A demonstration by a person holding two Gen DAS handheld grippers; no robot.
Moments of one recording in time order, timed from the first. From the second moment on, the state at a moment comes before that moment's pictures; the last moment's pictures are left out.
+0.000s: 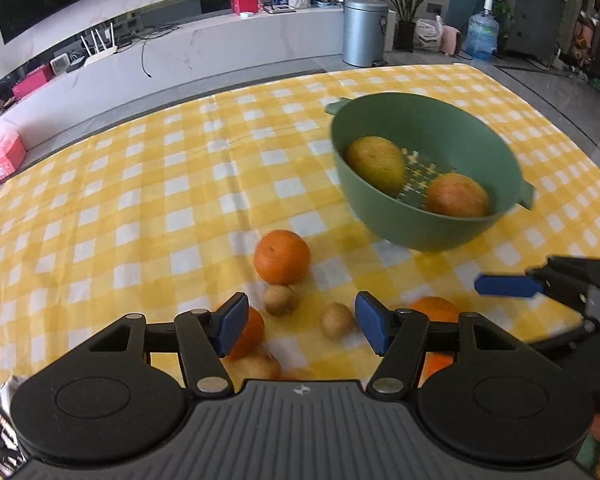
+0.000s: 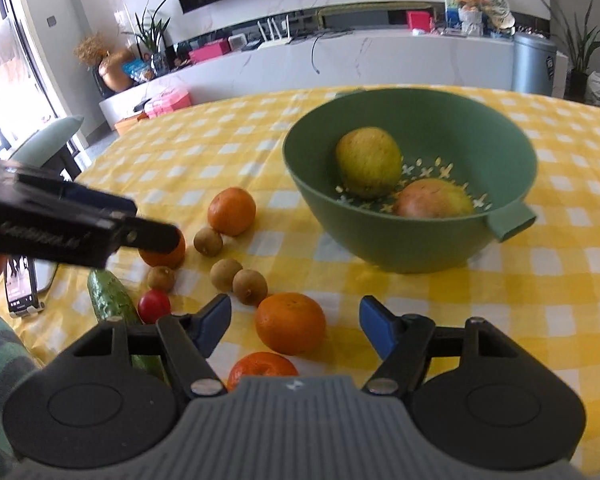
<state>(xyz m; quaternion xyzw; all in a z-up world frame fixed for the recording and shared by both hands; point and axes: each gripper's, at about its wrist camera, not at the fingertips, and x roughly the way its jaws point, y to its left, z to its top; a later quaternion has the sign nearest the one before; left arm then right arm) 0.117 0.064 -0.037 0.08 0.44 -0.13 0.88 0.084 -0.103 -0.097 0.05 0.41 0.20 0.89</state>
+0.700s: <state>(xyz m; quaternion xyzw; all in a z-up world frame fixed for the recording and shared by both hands) 0.166 0.071 -0.076 0.02 0.45 -0.12 0.89 0.103 -0.104 -0.118 0.08 0.43 0.19 0.88</state>
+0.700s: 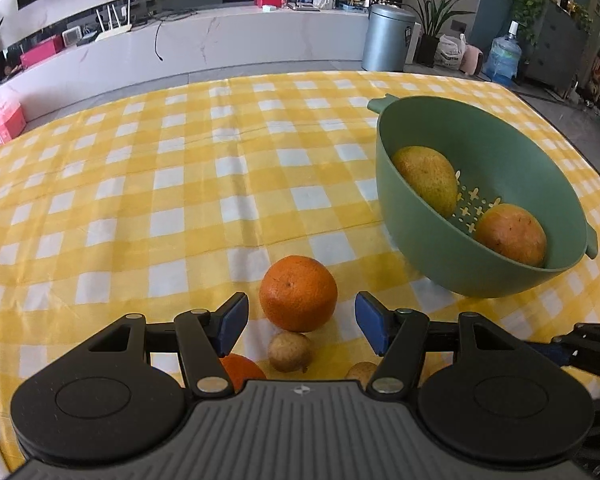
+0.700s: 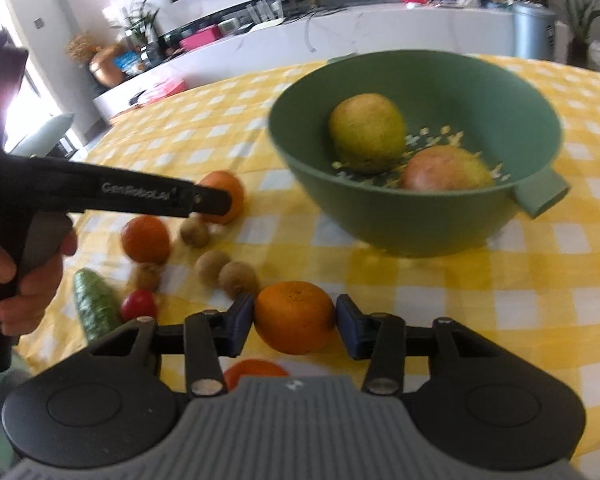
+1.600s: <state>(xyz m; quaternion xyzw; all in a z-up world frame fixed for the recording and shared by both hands) 0.152 0.070 -0.066 0.00 0.41 -0.10 0.91 0.101 -0.111 -0.117 0.08 0.42 0.16 0.89</state>
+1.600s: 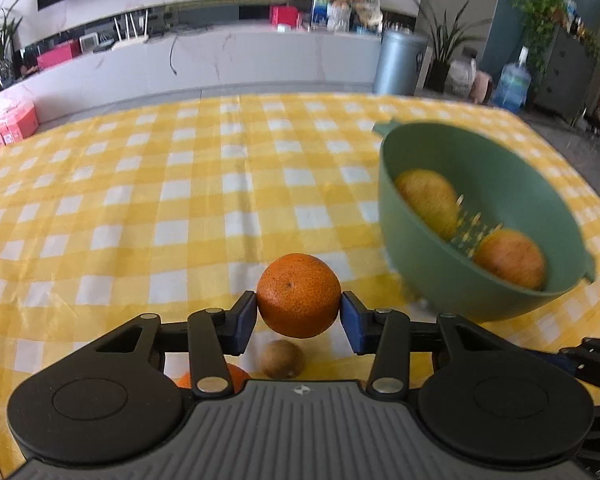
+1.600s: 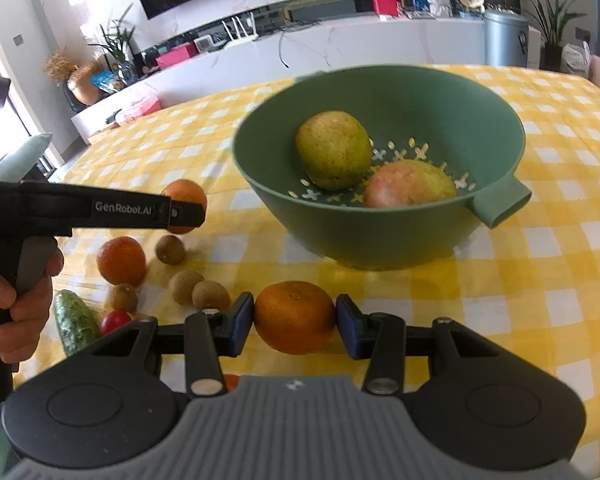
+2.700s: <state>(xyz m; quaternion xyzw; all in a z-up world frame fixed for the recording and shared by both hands) 0.154 -0.027 -0.003 0.03 0.42 -0.21 0.88 0.115 -0.183 -0.031 -0.05 0.32 0.13 0.94</state>
